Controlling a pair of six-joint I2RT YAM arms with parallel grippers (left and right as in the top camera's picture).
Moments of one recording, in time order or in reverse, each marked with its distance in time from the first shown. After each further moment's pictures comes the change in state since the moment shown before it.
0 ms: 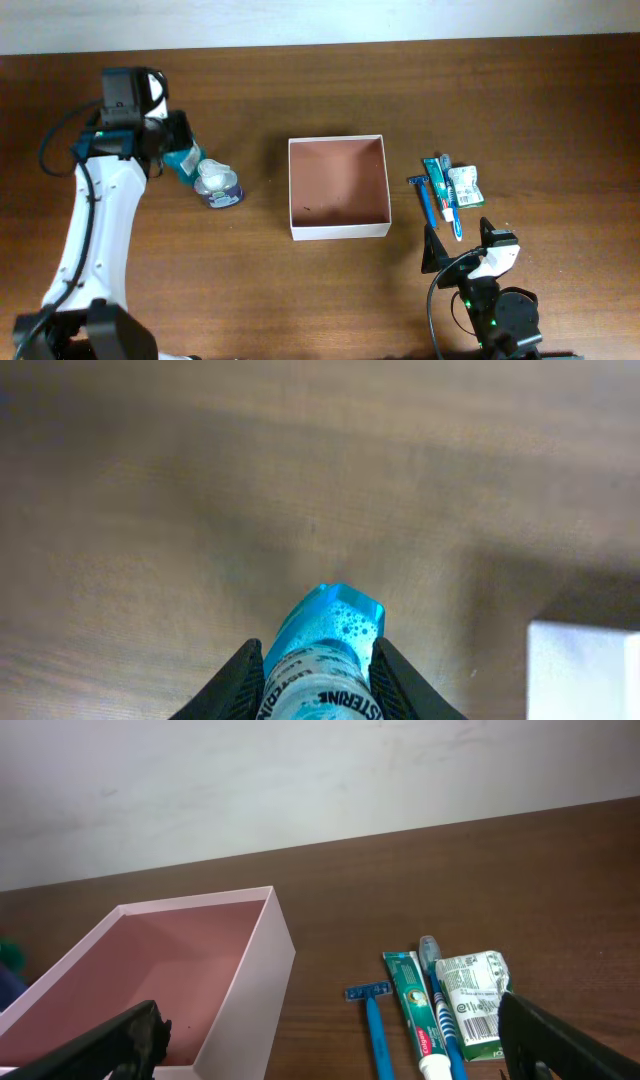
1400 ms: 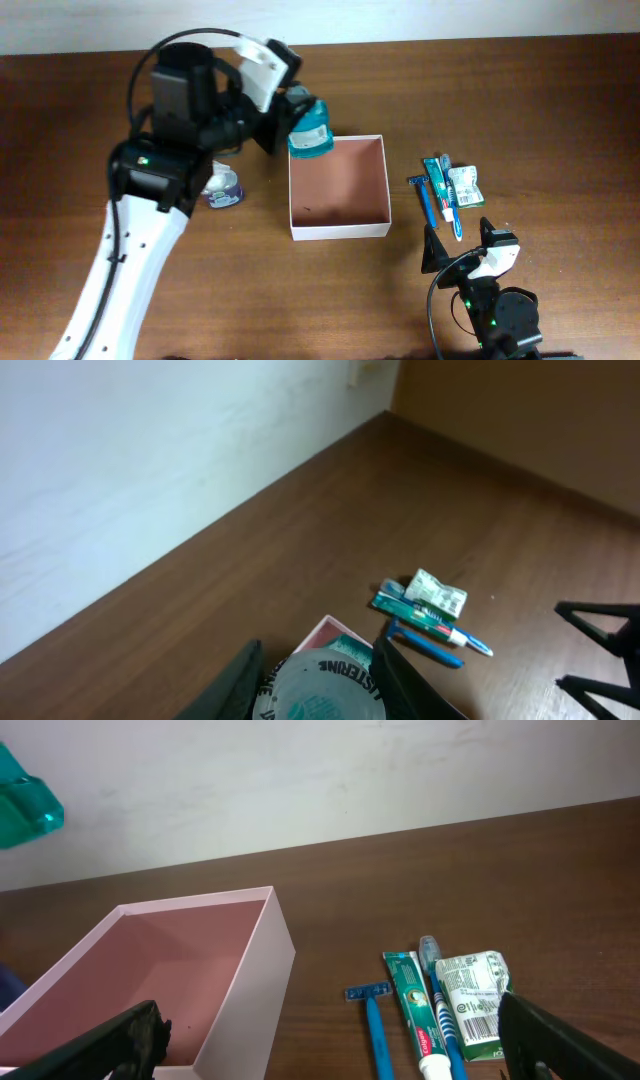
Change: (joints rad) left arm -0.369 -0.172 0.112 0.177 0.561 0.302; right arm 0.000 0.000 0.000 0.000 0.000 0.000
